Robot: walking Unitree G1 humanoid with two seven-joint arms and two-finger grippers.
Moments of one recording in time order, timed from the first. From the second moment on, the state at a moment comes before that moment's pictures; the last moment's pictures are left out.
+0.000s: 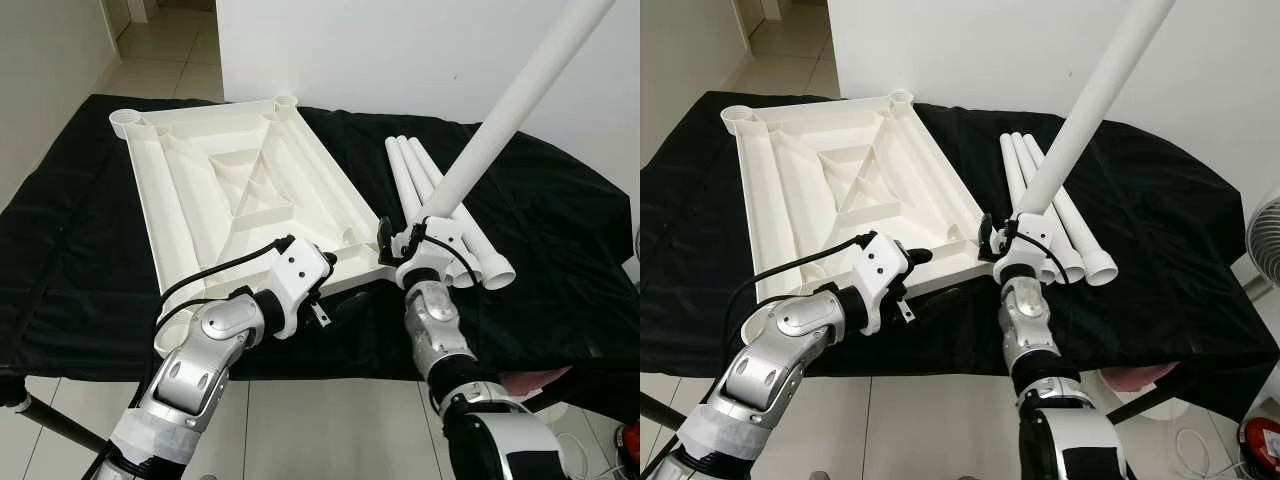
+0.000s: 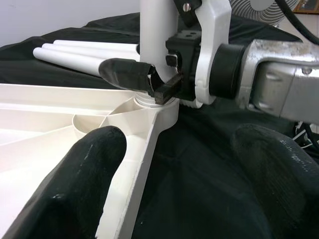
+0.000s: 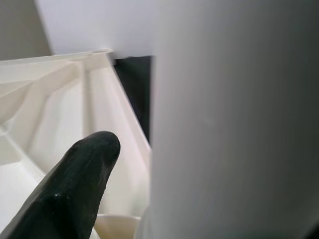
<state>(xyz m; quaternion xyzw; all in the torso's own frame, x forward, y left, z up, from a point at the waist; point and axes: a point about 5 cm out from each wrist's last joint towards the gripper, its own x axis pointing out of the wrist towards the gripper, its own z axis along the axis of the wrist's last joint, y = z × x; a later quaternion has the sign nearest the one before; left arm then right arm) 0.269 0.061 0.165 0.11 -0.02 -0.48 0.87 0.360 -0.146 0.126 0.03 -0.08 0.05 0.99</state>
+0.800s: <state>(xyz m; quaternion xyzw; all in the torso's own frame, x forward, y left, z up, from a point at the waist) 0.269 0.061 0.167 0.11 -0.02 -0.48 0.87 0.364 -0.179 0.126 -0.06 -0.01 0.23 0.97</state>
